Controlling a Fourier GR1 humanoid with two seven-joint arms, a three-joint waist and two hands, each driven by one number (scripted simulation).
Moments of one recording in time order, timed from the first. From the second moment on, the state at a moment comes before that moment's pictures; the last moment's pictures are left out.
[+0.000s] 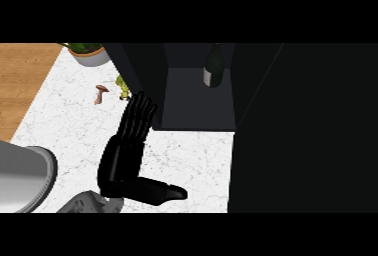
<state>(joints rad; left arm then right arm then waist) -0.28 0.38 -0.69 -1.63 0.77 0.51 -0.49 0.06 -0.04 0.00 -2.32 -0.15 0.25 0.38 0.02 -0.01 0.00</state>
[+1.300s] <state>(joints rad) 0.45 0.75 -0.32 -2.17 0.84 0.34 -0.59 0.12 -0.06 0.50 -2.41 -0.17 0.36 0.63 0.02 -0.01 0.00</state>
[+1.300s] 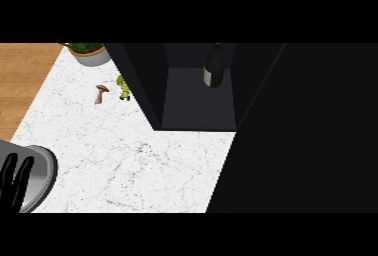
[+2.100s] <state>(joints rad) 0.67 0.82 0.02 -2.15 1.00 0.02 -0.59 -0.46 0.00 0.79 -2.13 0.12 -0.14 0.72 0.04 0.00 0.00</state>
